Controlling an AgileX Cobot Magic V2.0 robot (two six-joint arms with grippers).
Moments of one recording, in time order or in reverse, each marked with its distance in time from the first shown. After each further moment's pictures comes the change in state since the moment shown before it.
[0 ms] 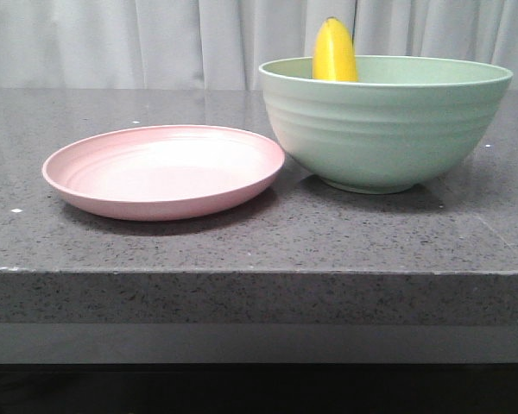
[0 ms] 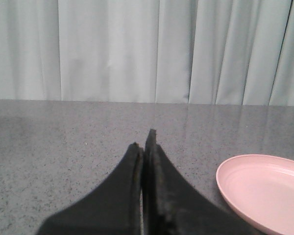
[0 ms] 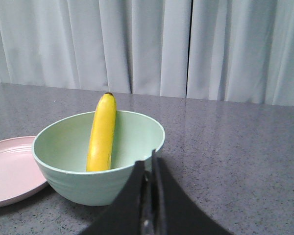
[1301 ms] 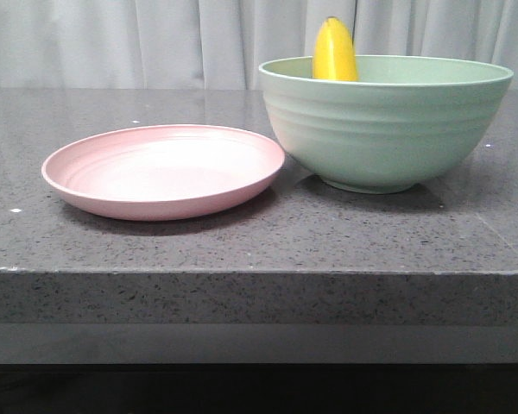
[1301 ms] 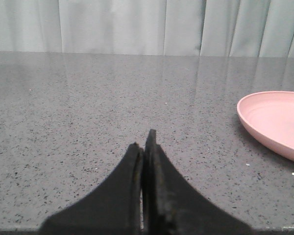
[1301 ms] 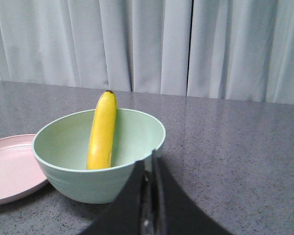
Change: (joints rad) left arm 0.002 -0.030 0.291 0.013 -0.169 0.000; right arm 0.000 0.000 0.000 0.000 0.006 0.000
